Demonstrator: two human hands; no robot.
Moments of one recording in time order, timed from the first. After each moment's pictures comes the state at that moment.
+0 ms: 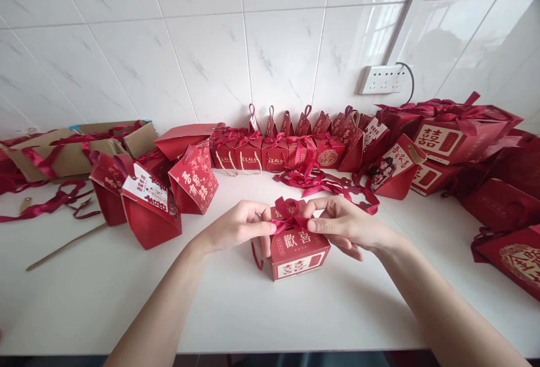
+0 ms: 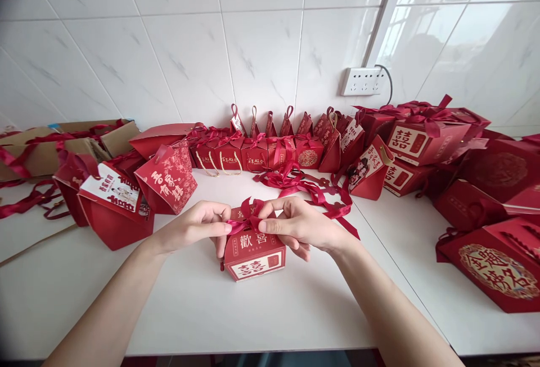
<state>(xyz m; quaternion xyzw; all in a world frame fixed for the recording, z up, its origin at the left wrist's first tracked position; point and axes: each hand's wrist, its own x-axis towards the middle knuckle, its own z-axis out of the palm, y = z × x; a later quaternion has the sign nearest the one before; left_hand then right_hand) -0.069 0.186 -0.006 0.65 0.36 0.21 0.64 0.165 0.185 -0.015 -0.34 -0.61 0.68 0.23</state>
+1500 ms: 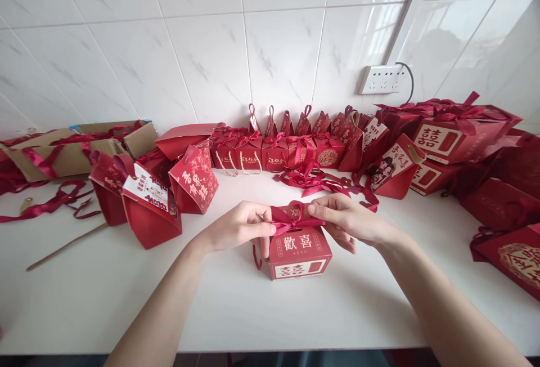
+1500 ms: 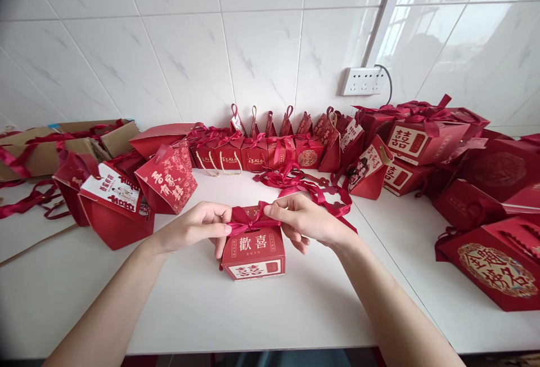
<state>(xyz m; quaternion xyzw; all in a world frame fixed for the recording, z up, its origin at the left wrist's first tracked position) -0.069 0.185 -0.004 0.64 0.35 0.20 0.65 0.170 0.190 -0.017 -0.39 -0.64 0.61 0.24</state>
